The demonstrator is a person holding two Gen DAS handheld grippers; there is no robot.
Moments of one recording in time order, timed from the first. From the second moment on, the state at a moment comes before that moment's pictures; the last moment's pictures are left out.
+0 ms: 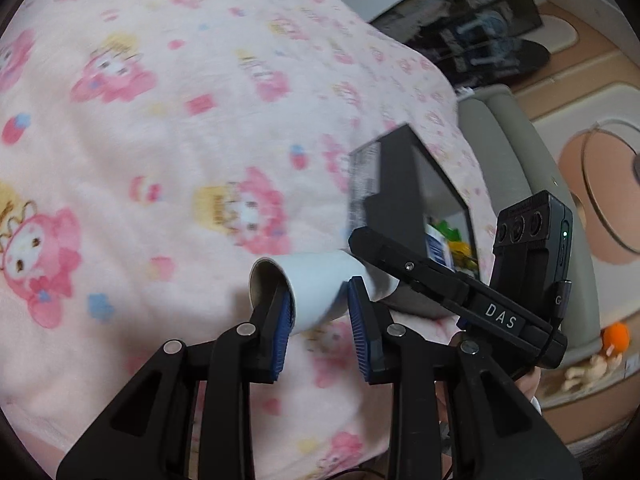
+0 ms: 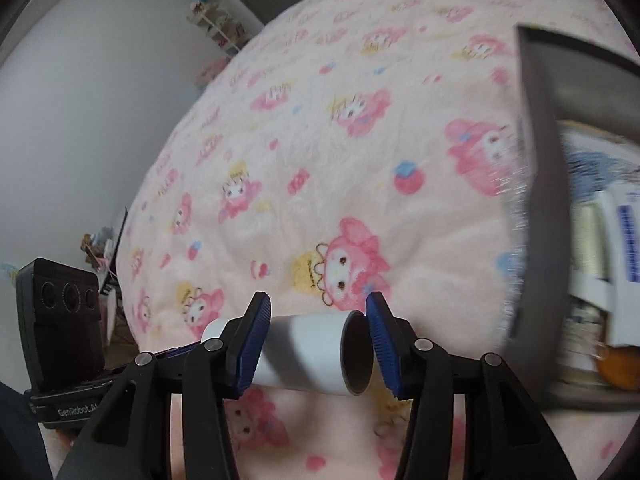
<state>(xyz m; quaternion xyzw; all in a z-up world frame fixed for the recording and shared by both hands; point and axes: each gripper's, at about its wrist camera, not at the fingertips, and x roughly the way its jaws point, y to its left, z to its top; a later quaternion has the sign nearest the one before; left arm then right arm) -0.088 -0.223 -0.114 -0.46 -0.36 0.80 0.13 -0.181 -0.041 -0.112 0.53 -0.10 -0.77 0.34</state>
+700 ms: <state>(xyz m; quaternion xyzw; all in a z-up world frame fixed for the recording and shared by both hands) -0.203 -0.013 -0.068 -0.50 -0.22 0.78 0.30 -0.201 0.167 -0.054 0.46 -0.19 -0.85 0.19</state>
